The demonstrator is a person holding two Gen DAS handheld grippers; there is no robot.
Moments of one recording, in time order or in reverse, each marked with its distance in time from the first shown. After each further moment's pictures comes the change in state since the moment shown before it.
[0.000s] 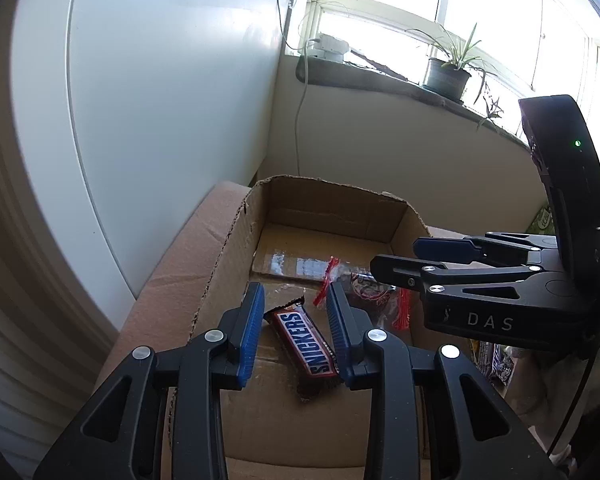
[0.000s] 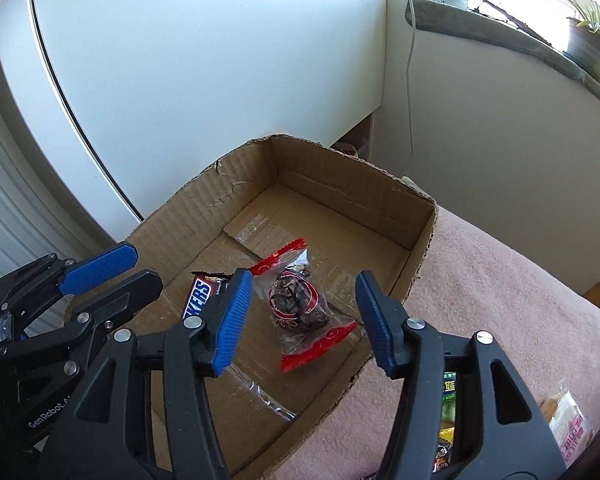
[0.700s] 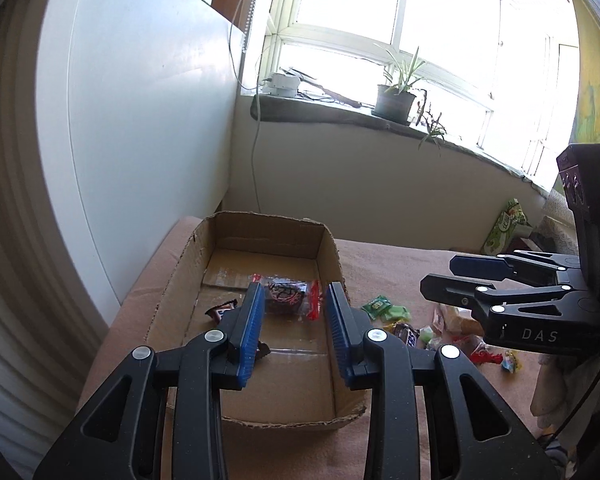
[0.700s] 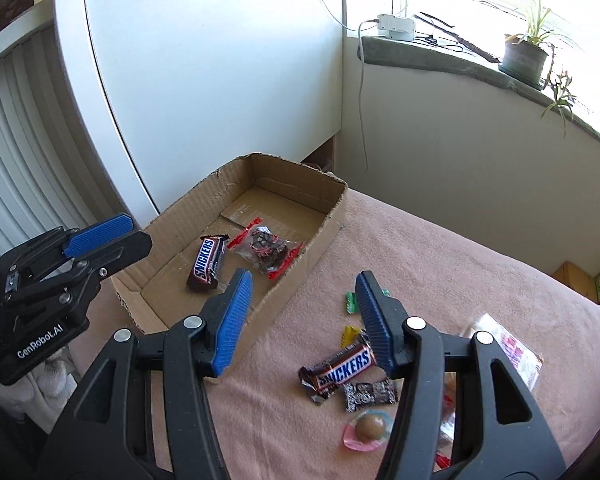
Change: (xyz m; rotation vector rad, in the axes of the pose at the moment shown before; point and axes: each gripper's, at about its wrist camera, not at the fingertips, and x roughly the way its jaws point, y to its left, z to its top) left arm -0.072 -0.048 -0.002 0.065 -0.096 -0.103; right arm -0.134 -0.021 -0.061 0.050 -0.105 -0.096
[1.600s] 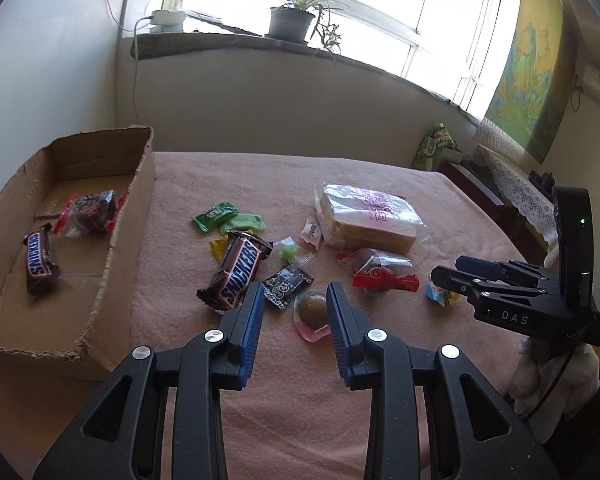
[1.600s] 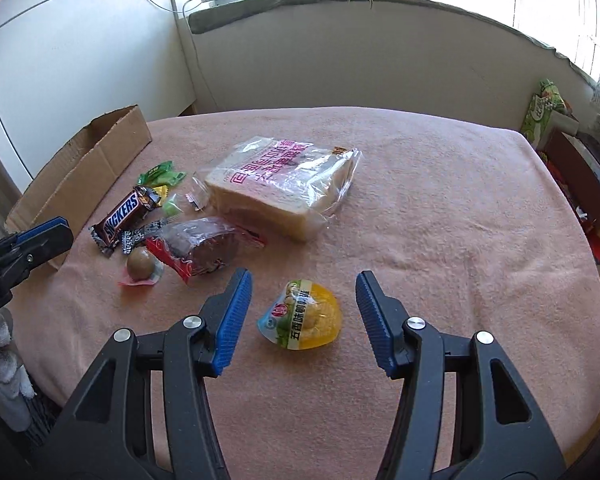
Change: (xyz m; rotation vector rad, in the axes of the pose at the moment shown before) left arm 0.063 -0.120 -0.071 0.122 0.208 -0.255; right arm -0.044 -0.154 -0.175 0.327 0.031 -0.261
